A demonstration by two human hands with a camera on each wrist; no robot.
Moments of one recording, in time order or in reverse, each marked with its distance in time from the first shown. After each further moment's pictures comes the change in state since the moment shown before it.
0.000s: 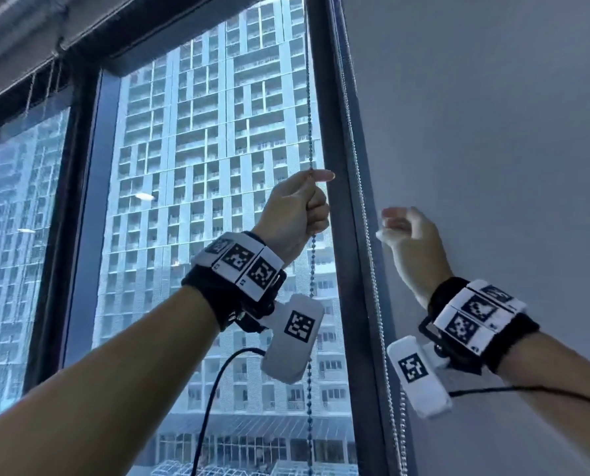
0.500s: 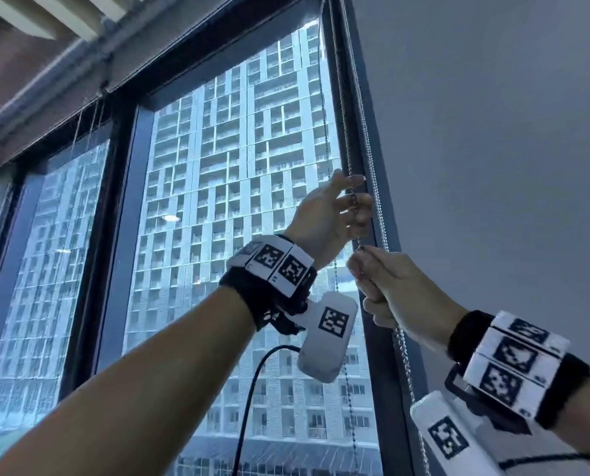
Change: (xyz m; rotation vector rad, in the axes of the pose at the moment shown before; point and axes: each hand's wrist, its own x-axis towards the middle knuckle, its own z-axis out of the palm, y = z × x) left_hand 0.011 0.025 0.015 -0.083 -0.083 -0.093; right_hand -0.039 -0.047 0.018 0.242 -0.616 -0.031
